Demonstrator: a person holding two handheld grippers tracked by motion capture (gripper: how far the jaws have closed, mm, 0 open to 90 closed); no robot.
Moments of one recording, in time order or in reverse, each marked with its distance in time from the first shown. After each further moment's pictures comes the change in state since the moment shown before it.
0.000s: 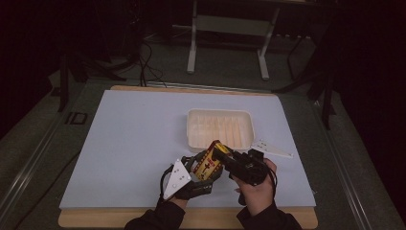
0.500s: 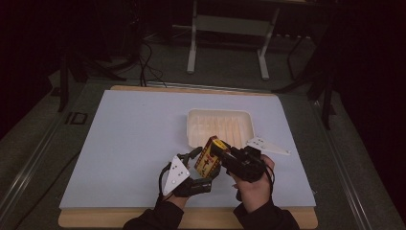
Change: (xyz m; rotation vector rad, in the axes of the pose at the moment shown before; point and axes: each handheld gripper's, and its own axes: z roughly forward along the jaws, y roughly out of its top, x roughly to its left) left arm 0.004 0.008 -0.001 0.050 0.074 -0.044; right arm 0.012 0.011 0.005 -0.022 -0.039 -0.073
